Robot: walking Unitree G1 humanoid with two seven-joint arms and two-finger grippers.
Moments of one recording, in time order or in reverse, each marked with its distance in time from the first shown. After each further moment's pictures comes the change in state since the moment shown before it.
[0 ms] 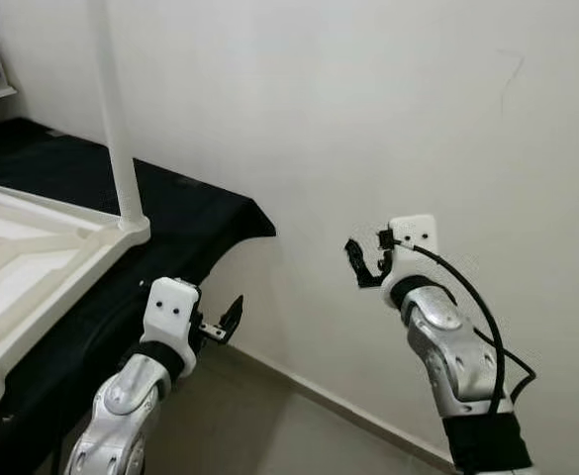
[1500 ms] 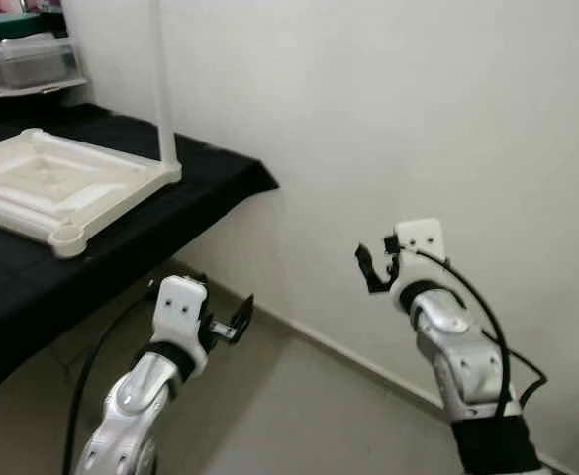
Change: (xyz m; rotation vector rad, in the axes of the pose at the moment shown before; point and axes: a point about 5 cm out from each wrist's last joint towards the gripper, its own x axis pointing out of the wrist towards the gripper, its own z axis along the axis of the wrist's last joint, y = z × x) left arm 0.004 -0.005 0.002 -0.044 -0.012 -0.010; right arm 0.001 -0.007 -0.008 -0.047 0.027 -0.032
